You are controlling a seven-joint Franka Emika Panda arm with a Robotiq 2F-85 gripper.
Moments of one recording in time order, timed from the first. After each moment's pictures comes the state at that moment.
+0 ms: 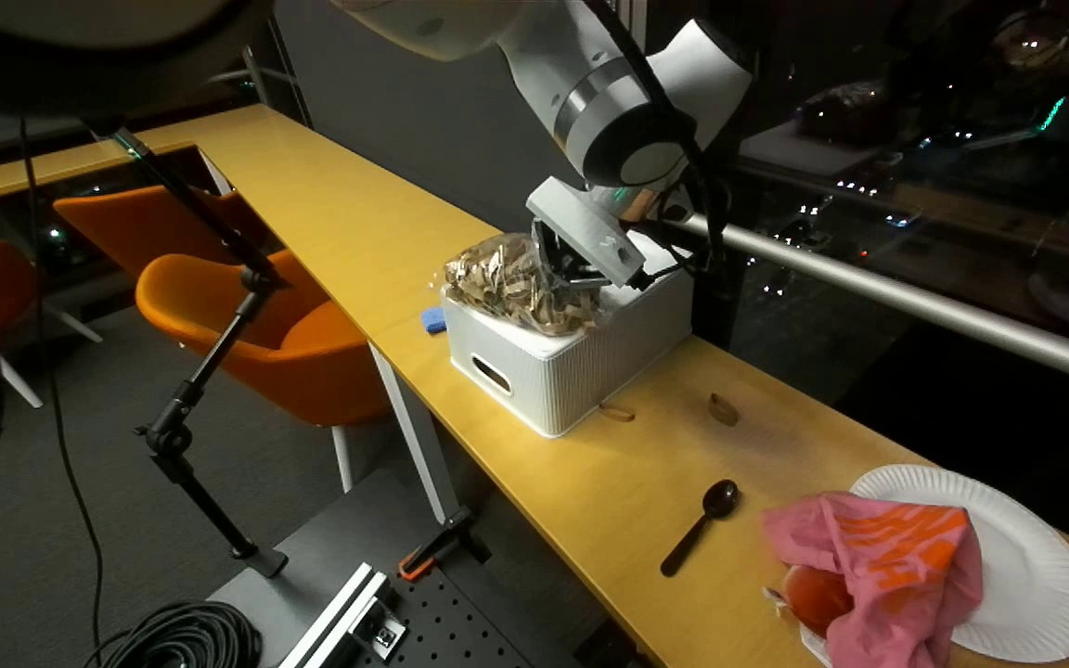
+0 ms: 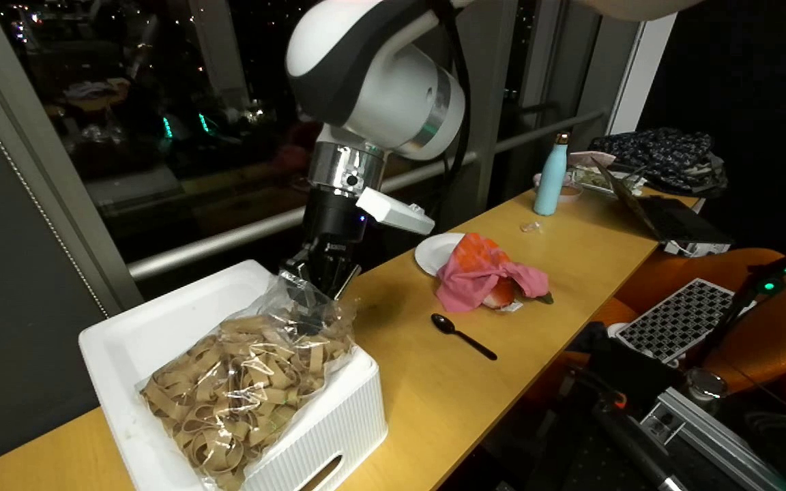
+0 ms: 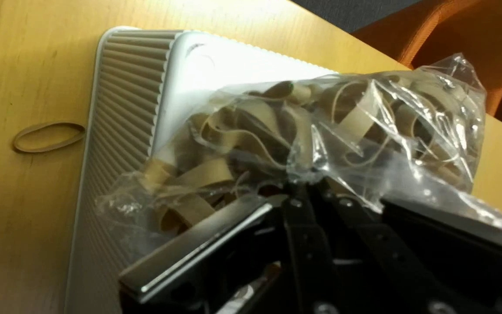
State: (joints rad) arm 0.00 0.46 0.18 -1.75 0.56 2.07 -0.38
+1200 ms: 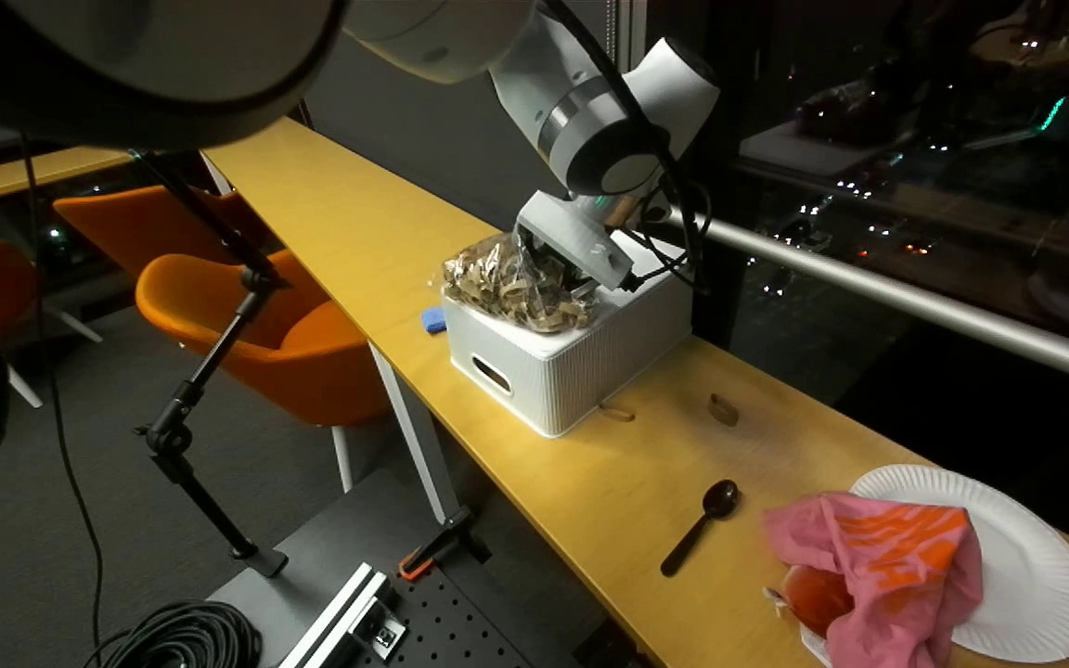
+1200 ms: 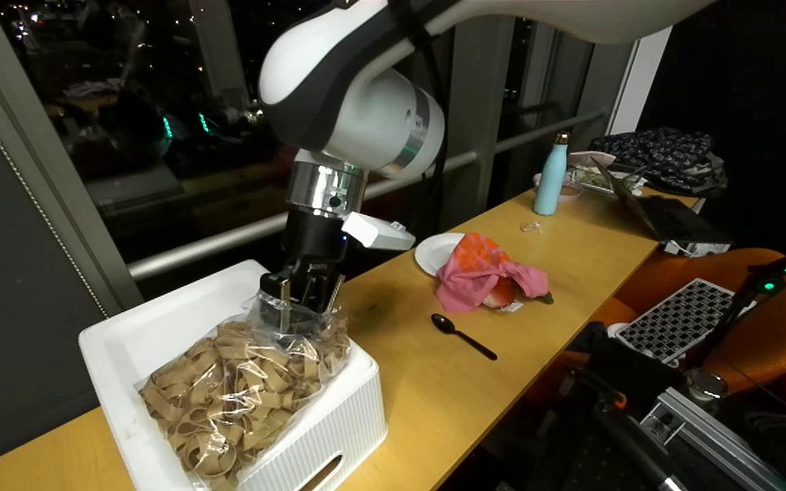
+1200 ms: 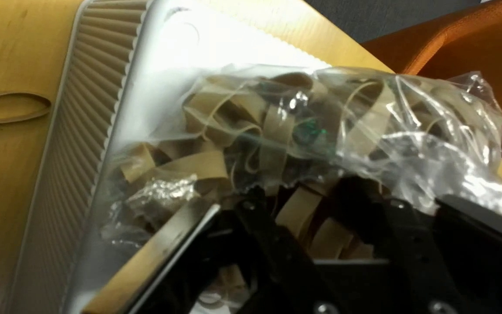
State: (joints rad) arm 0.03 0.51 0.20 -1.72 0.54 2.10 -0.45
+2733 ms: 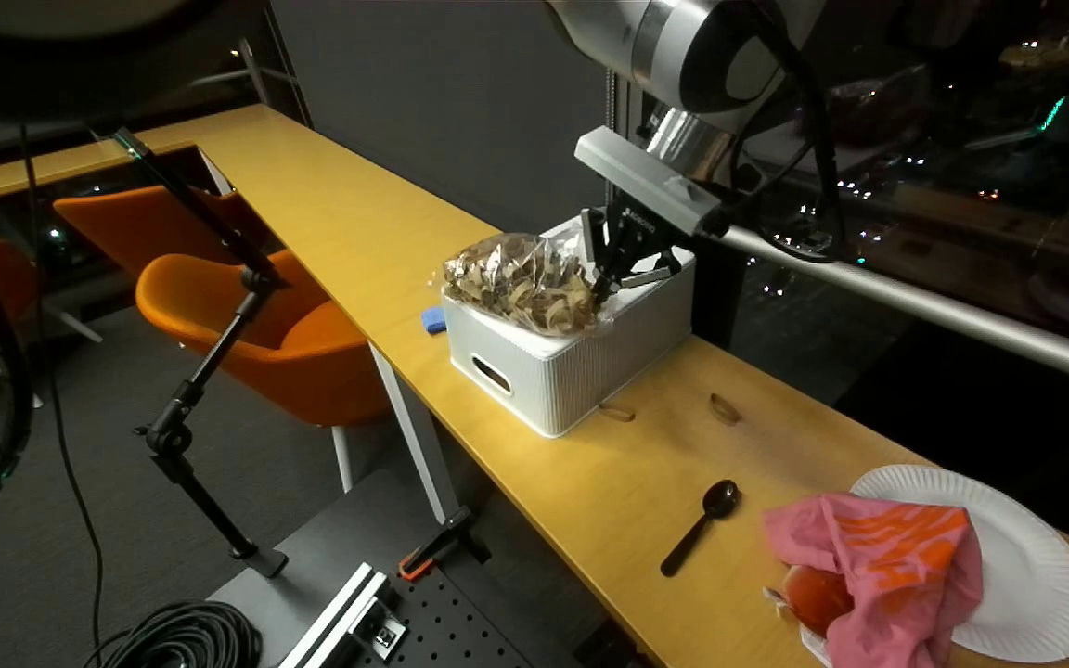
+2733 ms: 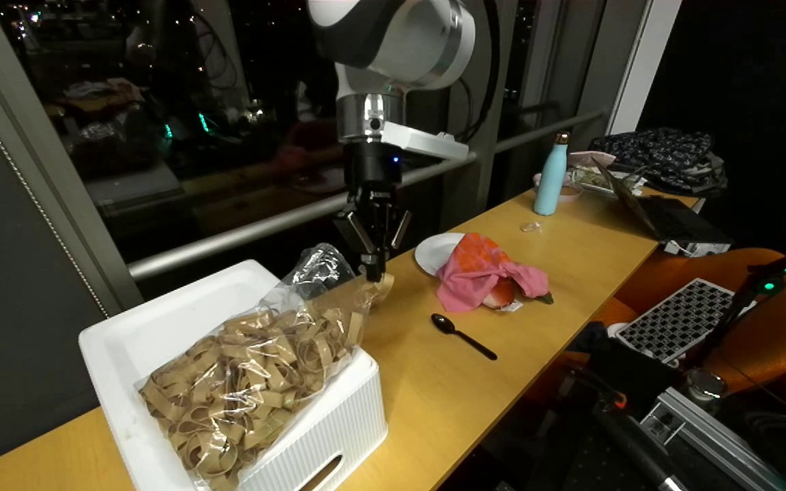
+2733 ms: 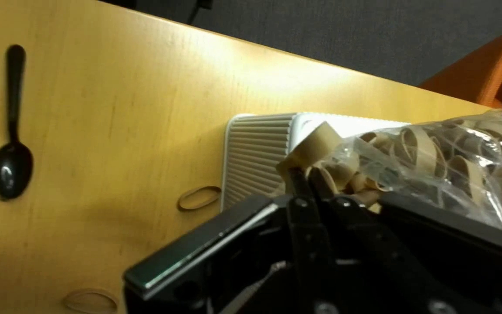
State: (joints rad) arm -0.01 0.46 0.08 -1.57 0.29 1.72 -0.14
